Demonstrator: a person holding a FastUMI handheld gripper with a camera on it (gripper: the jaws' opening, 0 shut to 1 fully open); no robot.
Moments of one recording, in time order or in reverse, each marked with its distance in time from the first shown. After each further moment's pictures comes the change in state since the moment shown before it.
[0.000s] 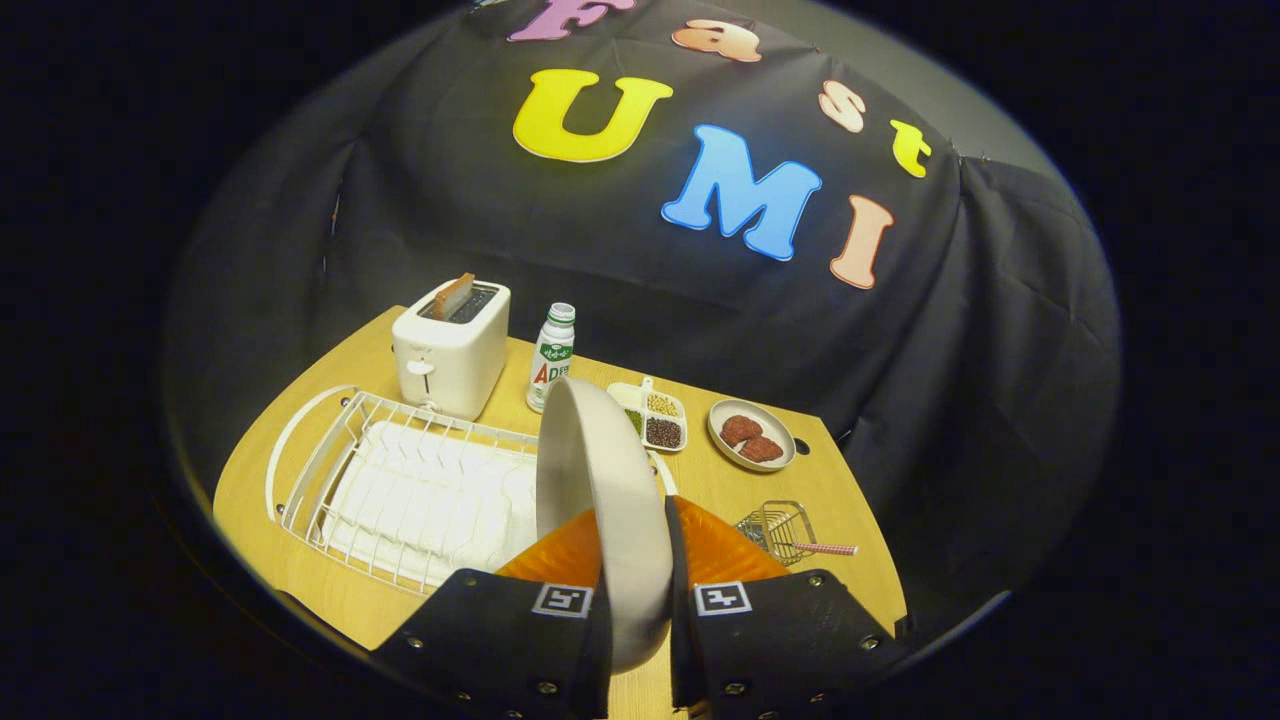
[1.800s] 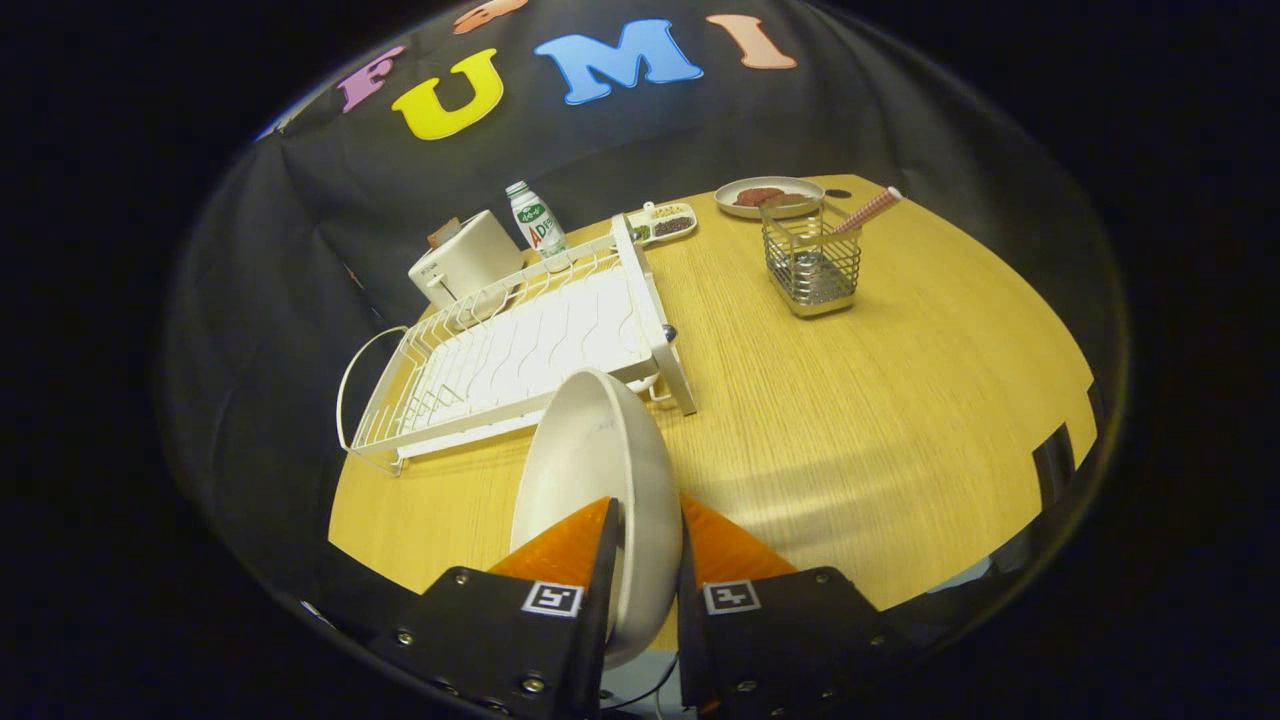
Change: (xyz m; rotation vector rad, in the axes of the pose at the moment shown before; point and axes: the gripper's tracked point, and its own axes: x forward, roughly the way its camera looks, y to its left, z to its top) arm -0.018 0.001 -0.237 0.559 0.290 0.425
